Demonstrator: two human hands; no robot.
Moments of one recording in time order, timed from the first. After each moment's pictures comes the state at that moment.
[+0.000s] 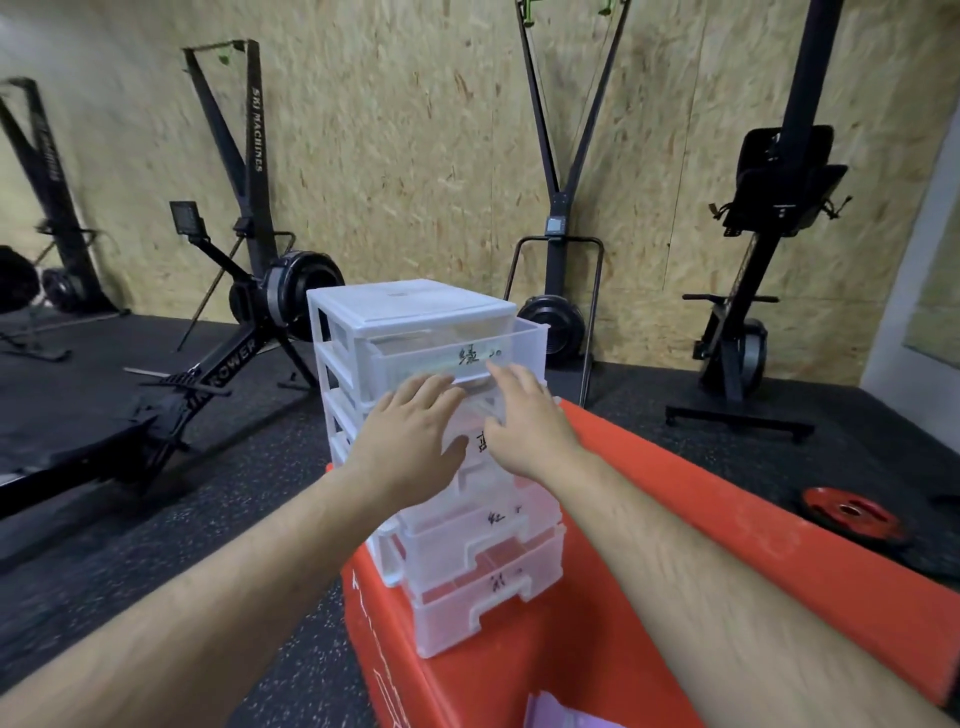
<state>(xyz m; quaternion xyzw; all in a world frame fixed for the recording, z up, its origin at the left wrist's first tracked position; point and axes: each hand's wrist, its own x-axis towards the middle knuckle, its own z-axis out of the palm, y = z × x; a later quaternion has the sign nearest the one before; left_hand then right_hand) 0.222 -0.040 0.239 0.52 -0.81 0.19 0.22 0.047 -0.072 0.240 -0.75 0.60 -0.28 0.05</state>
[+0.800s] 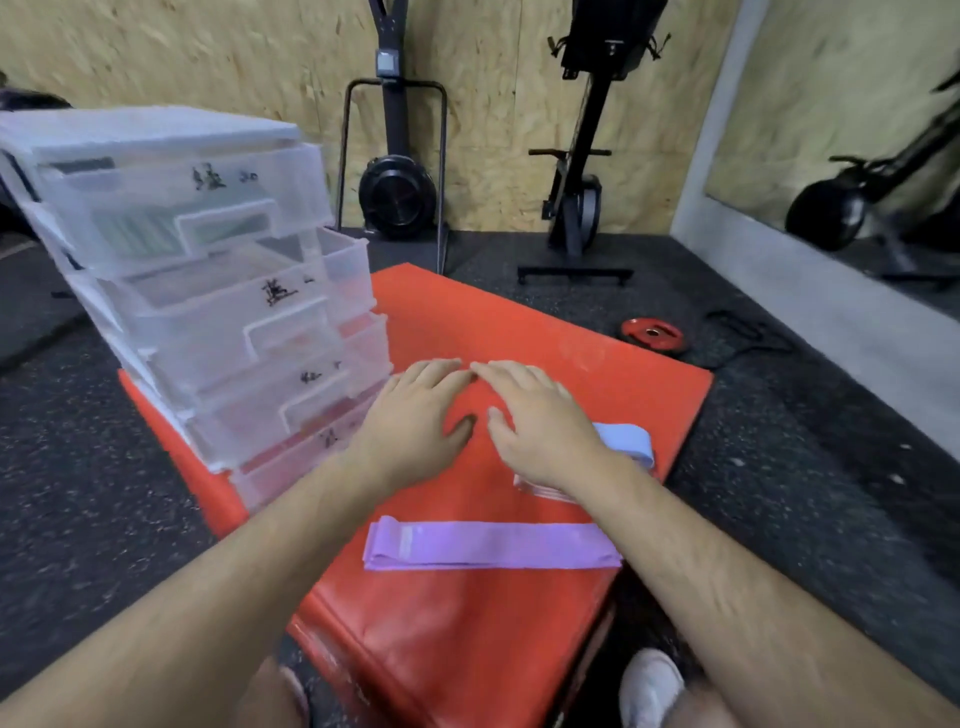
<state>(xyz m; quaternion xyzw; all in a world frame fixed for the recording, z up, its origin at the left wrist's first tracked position) 0.049 0.013 0.111 0.38 -0.90 0.00 0.22 -0.123 0.078 0.112 -0.72 0.66 -0.21 -0.02</state>
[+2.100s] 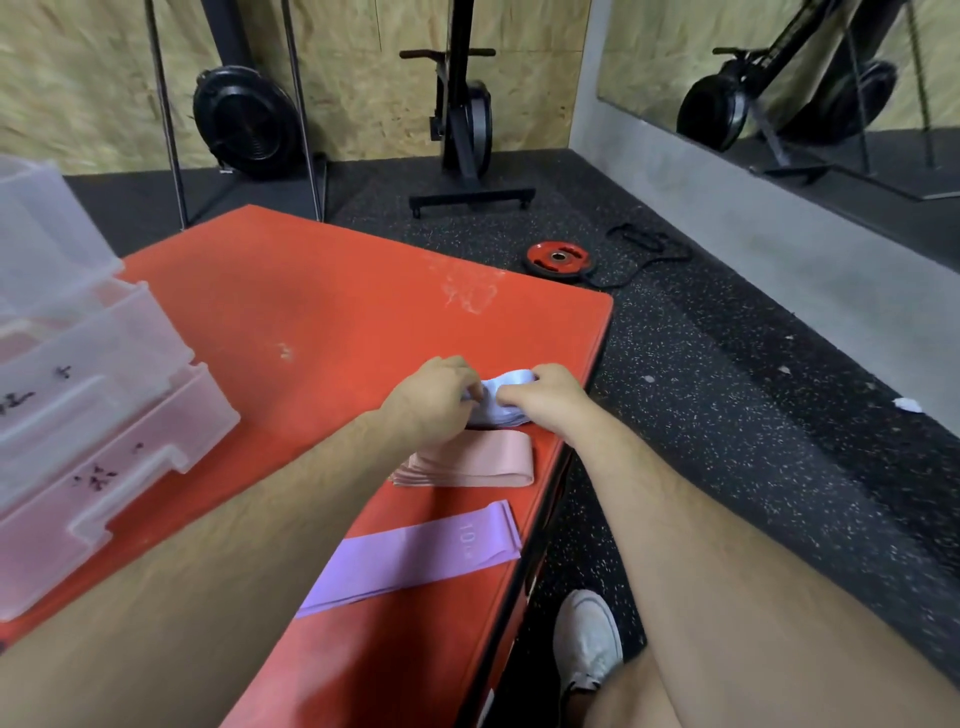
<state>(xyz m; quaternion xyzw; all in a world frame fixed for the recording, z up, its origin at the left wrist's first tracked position) -0.152 -0.054 0.003 0.27 -0.94 -0.18 0.06 -0.305 0.050 0.006 -0.34 0.83 -0.34 0.29</state>
